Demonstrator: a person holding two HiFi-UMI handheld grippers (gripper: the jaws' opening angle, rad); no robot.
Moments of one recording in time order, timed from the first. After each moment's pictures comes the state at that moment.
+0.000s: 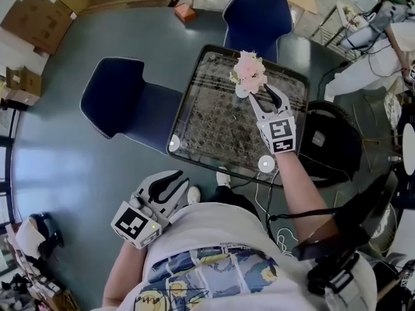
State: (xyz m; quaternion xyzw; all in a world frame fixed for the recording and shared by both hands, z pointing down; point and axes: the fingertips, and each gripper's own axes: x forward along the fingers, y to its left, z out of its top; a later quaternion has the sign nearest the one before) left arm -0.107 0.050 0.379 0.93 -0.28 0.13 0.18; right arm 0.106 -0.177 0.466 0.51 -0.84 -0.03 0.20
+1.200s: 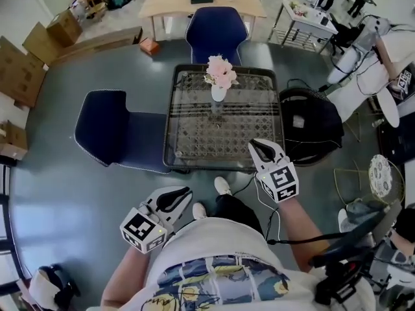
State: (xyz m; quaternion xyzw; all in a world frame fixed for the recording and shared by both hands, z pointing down) left arm -0.133 0.135 0.392 0.97 -0.14 0.14 0.16; right arm 0.078 0.059 0.440 0.56 -0.80 0.06 0.21
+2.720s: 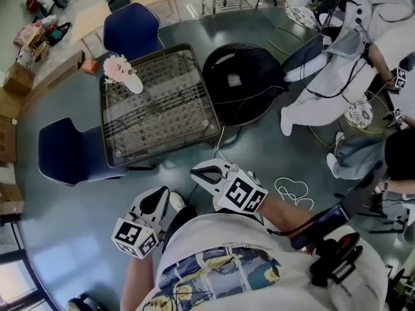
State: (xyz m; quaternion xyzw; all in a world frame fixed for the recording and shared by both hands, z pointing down) left arm 0.044 0.284 0.409 0.96 -0.14 0.19 0.18; right arm 0.116 0.290 0.429 0.41 -0.89 0.10 0.20
